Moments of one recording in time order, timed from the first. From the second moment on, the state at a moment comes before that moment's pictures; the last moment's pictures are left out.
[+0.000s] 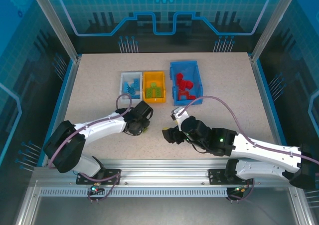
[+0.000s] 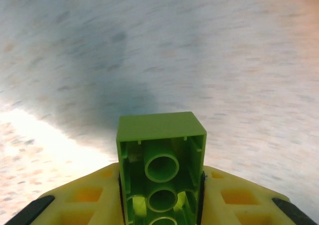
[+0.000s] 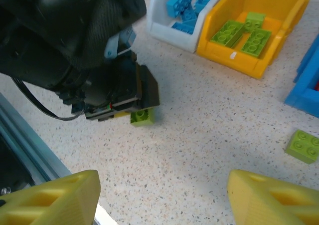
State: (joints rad) left arm -0.68 1.47 0.89 -0.60 -0.15 -1.43; right arm 1.14 0.98 0.80 -0.42 0.32 0.45
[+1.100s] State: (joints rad) left arm -0.40 2.14 1.80 -0.66 0.11 -0.77; right arm 0.84 0.90 0.76 -0.40 0.16 0.57
